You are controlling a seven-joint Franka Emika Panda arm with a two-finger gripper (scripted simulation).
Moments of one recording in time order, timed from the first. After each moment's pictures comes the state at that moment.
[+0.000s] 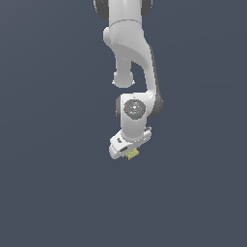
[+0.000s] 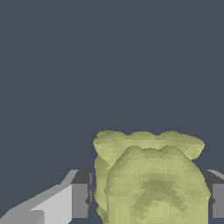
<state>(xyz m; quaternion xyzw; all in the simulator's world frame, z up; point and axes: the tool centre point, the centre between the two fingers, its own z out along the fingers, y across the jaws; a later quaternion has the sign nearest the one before) 0.029 0.034 0.052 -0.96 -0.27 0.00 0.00</state>
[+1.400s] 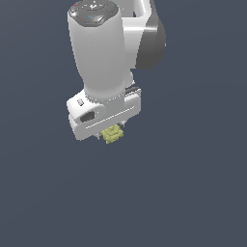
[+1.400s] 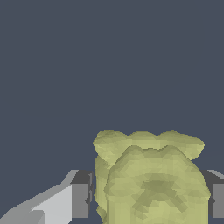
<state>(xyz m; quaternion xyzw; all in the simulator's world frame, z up) 0.072 -0.041 0.282 -0.96 -0.27 0.00 0.00</state>
